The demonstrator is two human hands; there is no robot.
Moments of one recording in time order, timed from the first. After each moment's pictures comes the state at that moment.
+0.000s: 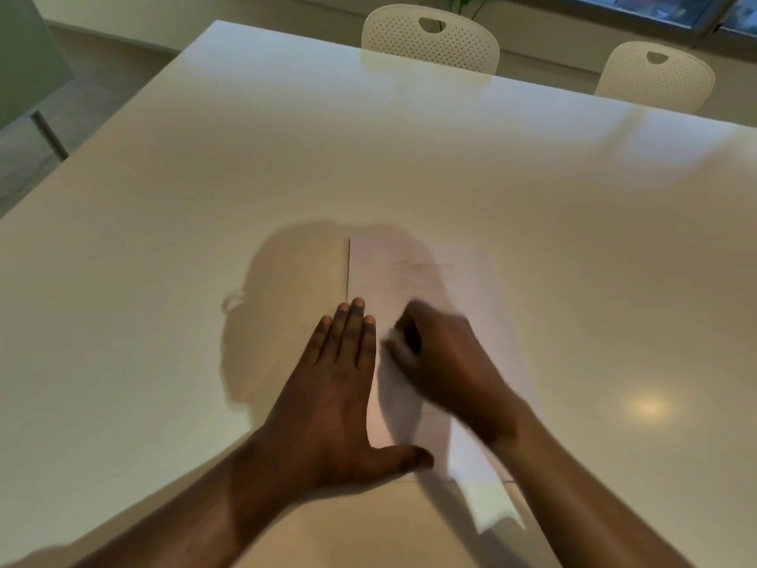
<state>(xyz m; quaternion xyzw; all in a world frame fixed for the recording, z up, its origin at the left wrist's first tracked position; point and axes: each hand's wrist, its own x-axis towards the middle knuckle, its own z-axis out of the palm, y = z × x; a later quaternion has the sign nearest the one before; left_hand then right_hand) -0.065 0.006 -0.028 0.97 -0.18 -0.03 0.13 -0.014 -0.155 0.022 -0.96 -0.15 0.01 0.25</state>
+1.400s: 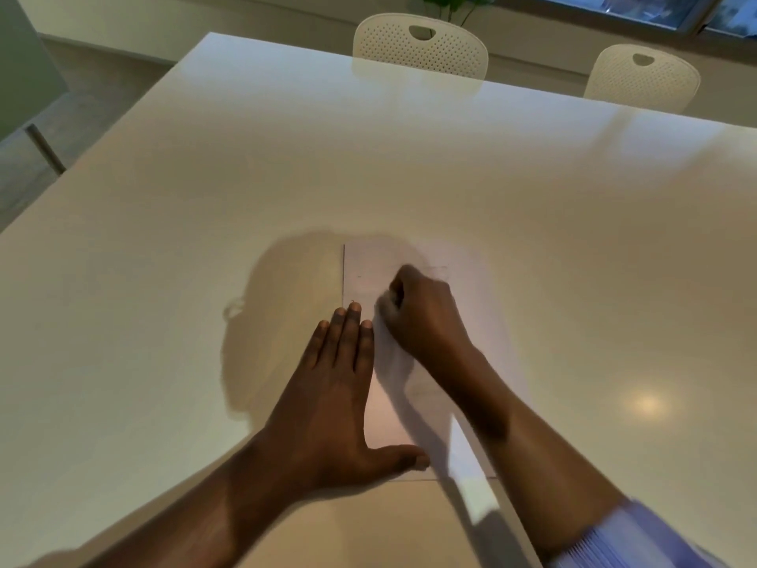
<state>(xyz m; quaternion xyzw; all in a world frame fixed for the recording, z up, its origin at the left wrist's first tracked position) -0.066 0.006 -0.026 0.97 -0.18 -0.04 0.13 0.030 -0.134 0.020 -0.96 -0.07 -0.02 0.28</state>
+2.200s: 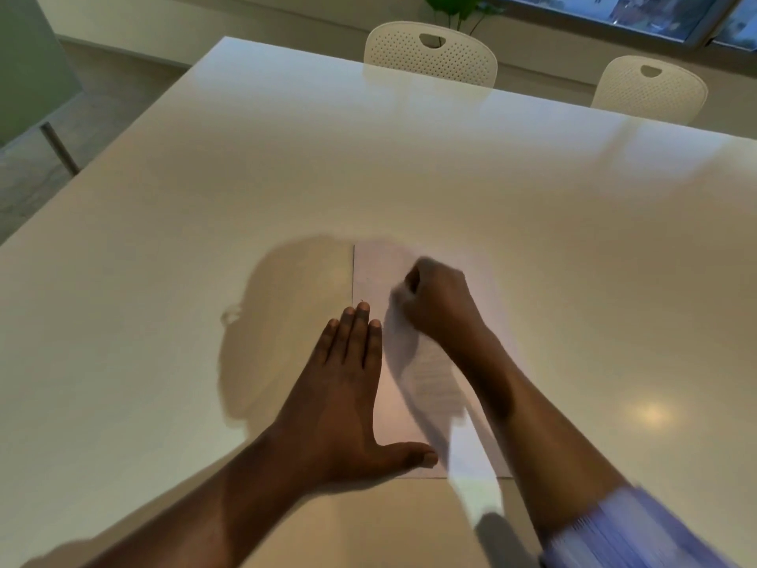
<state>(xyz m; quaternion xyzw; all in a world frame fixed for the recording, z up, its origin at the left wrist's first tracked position) -0.064 0.007 -0.027 0.97 -0.18 -0.04 0.12 0.046 -0.136 0.033 -0.97 -0.02 0.03 0.25</state>
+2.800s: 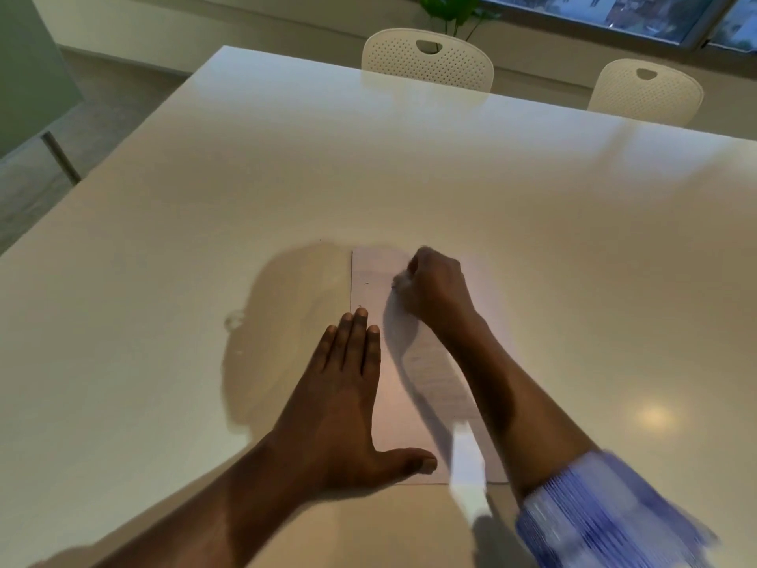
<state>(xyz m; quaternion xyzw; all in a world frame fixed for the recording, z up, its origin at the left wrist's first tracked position) -0.065 0.006 -0.029 0.97 -0.18 -0.04 0.14 0.075 -0.134 0.033 -0.96 0.02 0.02 0.27</state>
